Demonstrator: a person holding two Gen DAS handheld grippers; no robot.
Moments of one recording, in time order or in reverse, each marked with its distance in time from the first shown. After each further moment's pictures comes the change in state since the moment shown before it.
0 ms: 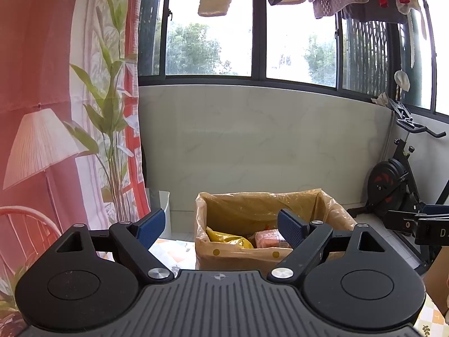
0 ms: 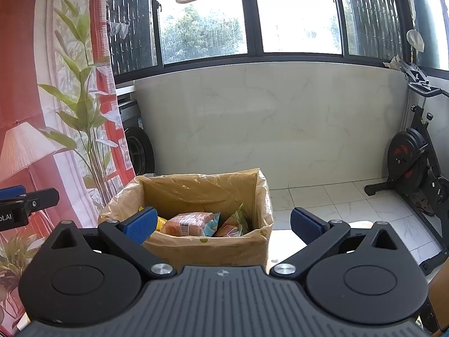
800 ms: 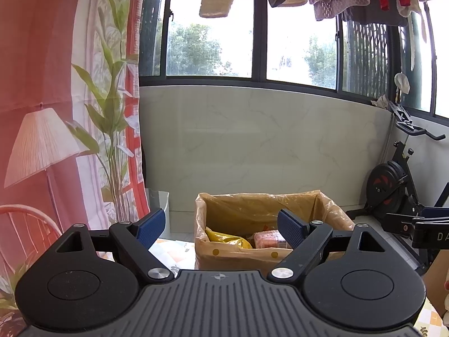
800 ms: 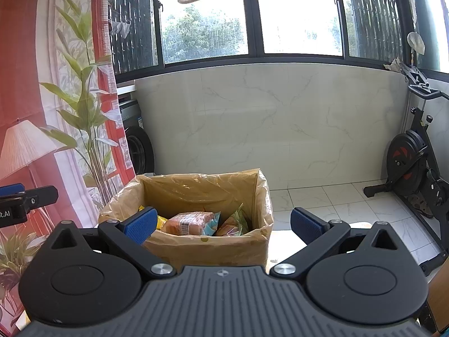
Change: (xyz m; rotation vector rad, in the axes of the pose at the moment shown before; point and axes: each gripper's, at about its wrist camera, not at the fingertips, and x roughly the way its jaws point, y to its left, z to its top) left arm -0.003 -0.001 -0.001 -0.010 -0.005 0.000; right arm -0.001 0.000 -0.001 -0.005 0.000 0.000
